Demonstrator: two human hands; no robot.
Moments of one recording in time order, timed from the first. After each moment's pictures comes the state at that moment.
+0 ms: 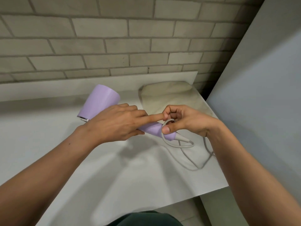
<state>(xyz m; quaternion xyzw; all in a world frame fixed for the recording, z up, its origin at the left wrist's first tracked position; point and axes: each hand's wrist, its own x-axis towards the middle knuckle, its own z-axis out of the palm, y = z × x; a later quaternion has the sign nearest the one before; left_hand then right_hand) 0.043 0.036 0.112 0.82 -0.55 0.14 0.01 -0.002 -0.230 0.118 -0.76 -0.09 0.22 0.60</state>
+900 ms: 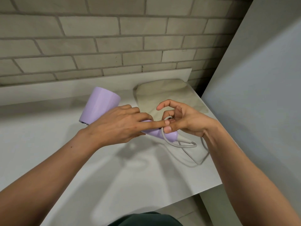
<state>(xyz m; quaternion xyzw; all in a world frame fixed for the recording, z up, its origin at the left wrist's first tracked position) 0.051 0.023 0.101 0.78 -0.59 0.20 -0.02 0.005 -0.242 0.099 -0.68 -0.11 0.22 0.70</state>
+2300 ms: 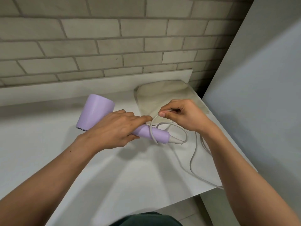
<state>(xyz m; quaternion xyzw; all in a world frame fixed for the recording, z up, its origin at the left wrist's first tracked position) 0.046 0.028 0.091 0.86 -0.49 0.10 0.08 0.011 -0.242 0.100 -0.91 -0.13 -0.07 0.38</state>
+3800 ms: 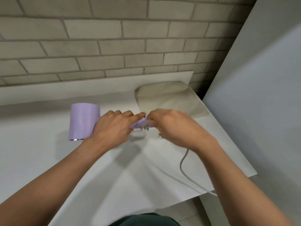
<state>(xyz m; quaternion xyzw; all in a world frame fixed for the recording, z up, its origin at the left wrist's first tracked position) 0.052 0.027 0.071 0.92 -0.36 0.13 0.01 -0.025 -0.181 0.133 -0.98 -0.17 -0.02 0.10</state>
